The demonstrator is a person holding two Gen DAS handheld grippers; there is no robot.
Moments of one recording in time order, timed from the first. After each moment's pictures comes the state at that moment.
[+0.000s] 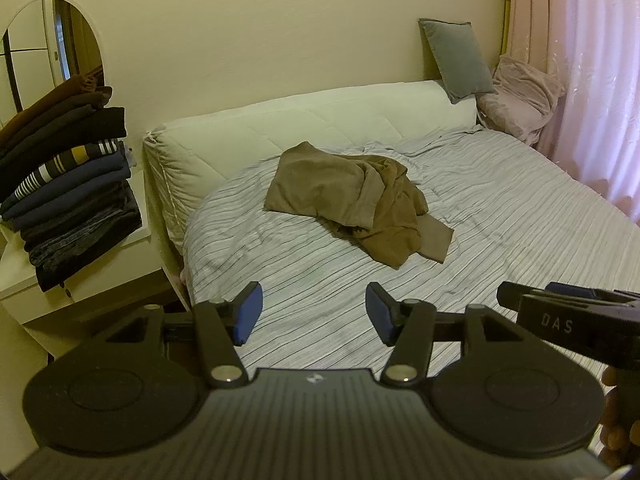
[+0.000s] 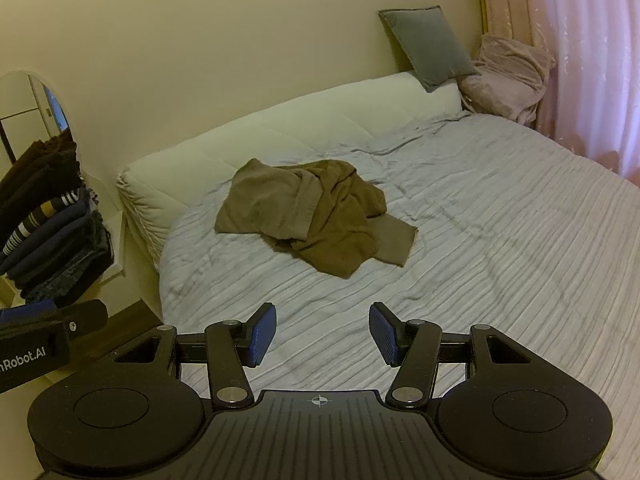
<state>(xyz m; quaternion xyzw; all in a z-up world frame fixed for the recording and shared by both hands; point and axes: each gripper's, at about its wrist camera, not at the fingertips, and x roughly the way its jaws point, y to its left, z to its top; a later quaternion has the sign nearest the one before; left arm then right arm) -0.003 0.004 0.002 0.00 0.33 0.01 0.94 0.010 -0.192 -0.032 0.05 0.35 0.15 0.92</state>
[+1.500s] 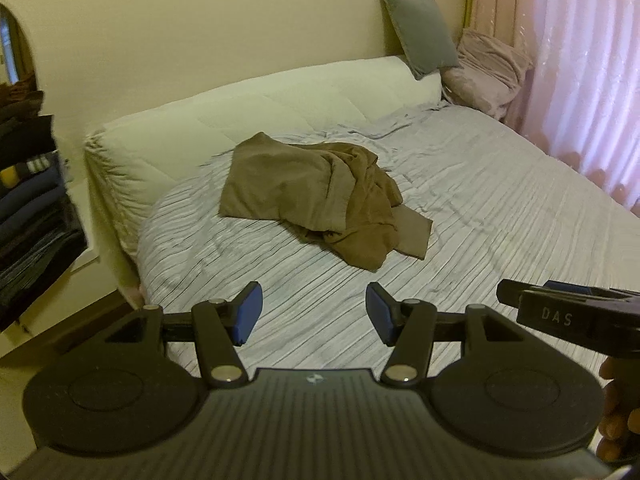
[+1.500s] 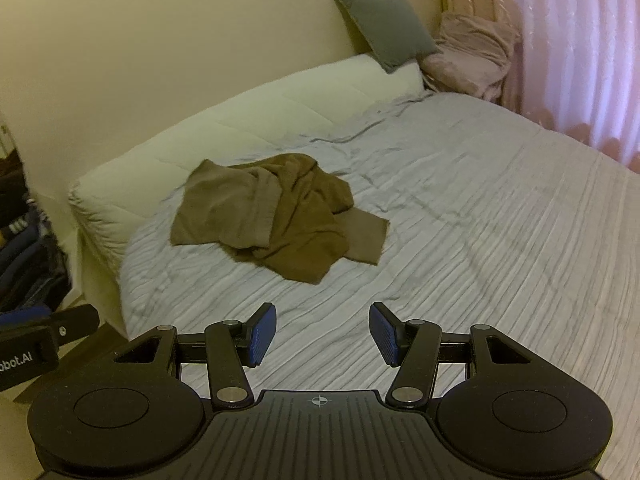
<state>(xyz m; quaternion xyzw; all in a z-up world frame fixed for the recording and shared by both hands) 0.099 0.009 -0.020 0.02 0.37 -0.05 0.93 0.083 -0.182 -0.053 0.06 0.38 0.09 0.92</state>
